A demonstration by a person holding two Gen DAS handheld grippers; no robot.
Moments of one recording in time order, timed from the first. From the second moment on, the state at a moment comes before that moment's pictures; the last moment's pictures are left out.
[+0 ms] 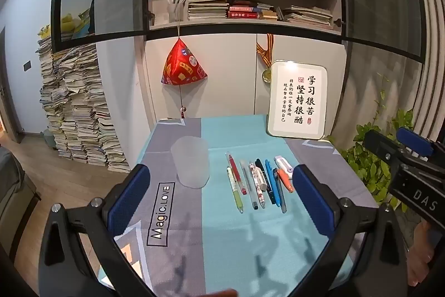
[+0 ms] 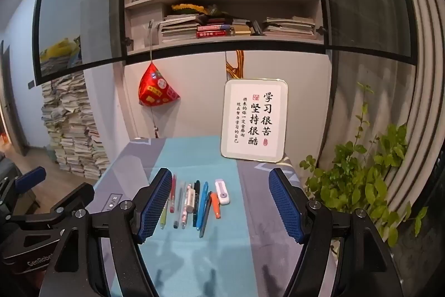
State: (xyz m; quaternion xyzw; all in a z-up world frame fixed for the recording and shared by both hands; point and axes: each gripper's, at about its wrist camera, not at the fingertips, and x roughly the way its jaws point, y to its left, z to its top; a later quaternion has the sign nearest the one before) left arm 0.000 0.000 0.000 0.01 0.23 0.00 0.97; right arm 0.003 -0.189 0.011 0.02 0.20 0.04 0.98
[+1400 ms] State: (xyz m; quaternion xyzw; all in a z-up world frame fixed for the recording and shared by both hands) left arm 0.007 -0.004 -0.007 0.00 0.23 -0.01 0.97; right arm 0.014 -0.188 -0.002 0.03 0.22 0.04 0.97
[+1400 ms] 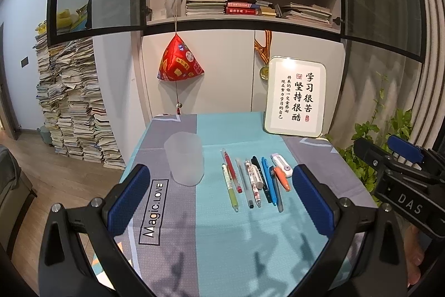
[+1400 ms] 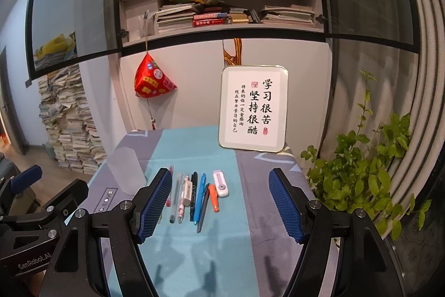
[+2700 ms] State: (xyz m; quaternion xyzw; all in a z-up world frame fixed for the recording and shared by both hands) left arm 0.045 -0.017 -0.027 0.01 0.26 -0.01 0.96; right arm 0.054 -0.187 -0.024 0.03 0.26 0.05 0.96
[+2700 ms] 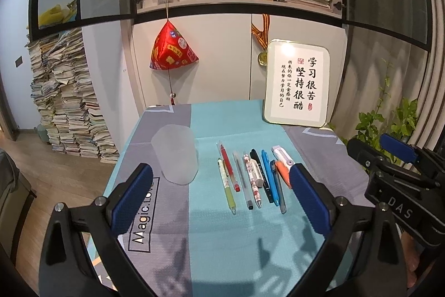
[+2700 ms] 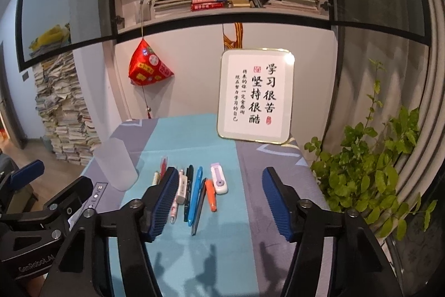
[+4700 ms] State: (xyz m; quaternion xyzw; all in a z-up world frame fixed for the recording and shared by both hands) left arm 0.113 0.009 -0.158 -0.02 0.49 -0.08 0.87; right arm 0.144 -0.164 -0.148 -0.01 0.51 0.16 0.84
